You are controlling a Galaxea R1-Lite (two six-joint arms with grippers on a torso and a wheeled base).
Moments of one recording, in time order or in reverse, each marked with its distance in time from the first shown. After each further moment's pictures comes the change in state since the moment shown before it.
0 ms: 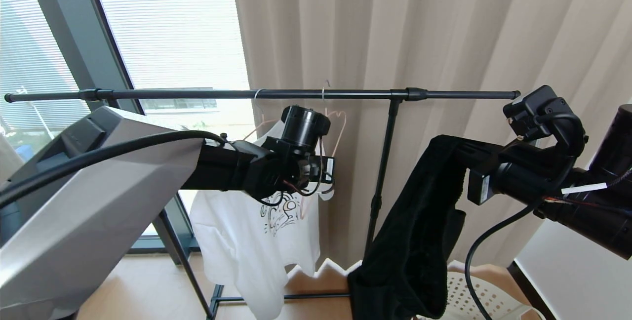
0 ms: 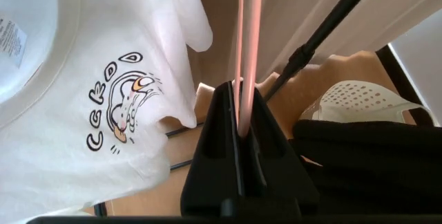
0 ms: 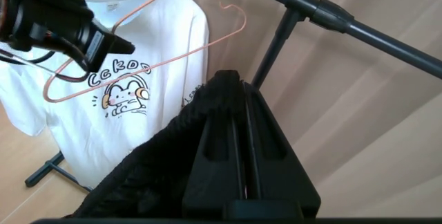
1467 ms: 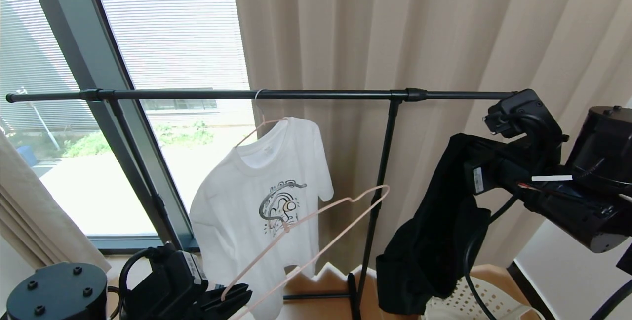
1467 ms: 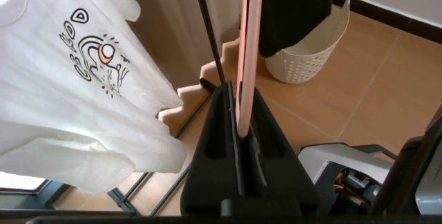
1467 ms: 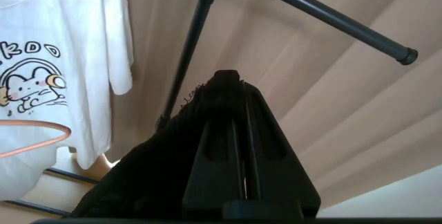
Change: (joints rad) left arm -0.020 -0.727 1.543 -0.981 -0.410 0.436; right arm -0.010 0.068 -0.029 -0.012 -0.309 -0.069
